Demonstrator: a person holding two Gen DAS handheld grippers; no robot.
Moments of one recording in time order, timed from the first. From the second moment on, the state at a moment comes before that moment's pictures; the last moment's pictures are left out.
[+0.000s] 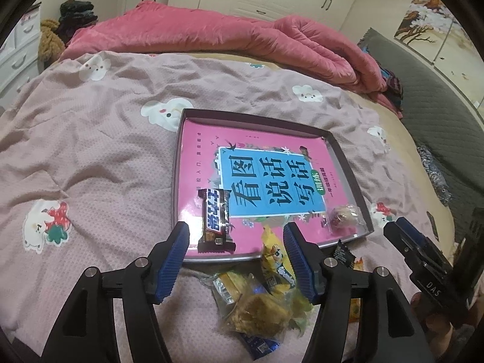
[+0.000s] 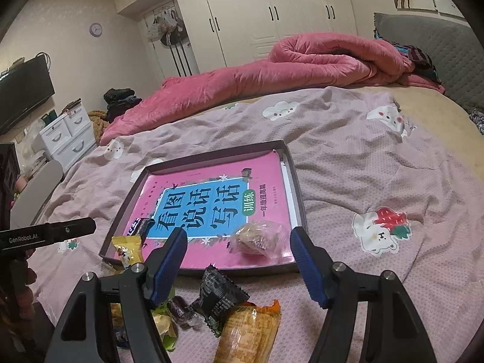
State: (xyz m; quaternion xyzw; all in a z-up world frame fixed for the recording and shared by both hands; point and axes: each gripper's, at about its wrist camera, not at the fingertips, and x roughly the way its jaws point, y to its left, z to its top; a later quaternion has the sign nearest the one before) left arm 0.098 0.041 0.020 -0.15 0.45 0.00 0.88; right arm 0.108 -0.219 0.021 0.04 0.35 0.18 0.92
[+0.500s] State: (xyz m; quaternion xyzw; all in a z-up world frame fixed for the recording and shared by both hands) left arm 0.078 0.039 0.024 -0.14 0.45 -0.01 0.88; right arm 0.091 -0.222 0.024 0.03 0.36 0.17 0.92
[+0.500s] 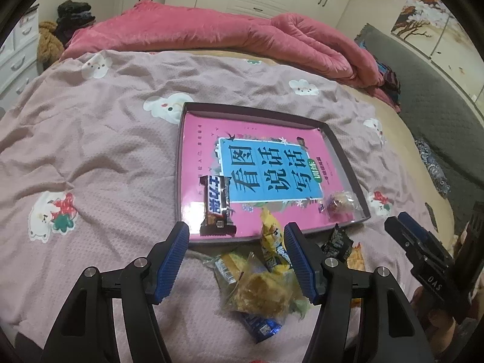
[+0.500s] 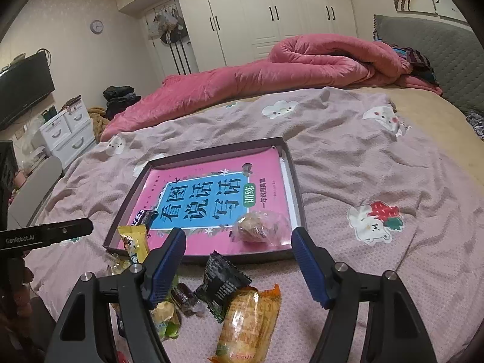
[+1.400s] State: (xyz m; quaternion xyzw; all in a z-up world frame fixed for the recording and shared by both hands) left arm 0.056 0.040 0.003 -0.17 0.49 -0.03 0.85; right arm 0.068 -0.220 0.008 0.01 0.40 0.16 0.90
